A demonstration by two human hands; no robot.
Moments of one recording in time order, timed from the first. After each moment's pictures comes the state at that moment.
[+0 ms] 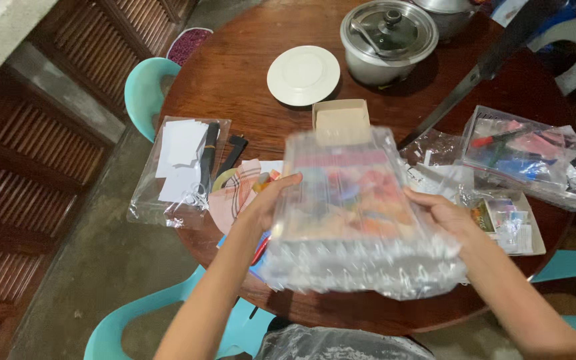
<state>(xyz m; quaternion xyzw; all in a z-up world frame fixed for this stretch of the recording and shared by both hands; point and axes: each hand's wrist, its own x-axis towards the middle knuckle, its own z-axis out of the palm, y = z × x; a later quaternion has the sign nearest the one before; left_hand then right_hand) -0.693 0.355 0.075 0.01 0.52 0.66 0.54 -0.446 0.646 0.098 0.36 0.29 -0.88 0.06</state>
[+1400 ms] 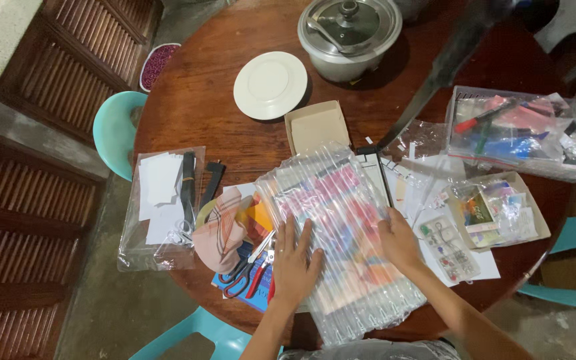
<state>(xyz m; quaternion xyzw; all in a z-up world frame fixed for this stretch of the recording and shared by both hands) -0.575 0.353 0.049 0.40 0.86 0.32 0.03 -0.446 0.585 -0.023 0.42 0.78 -0.44 -0.14</state>
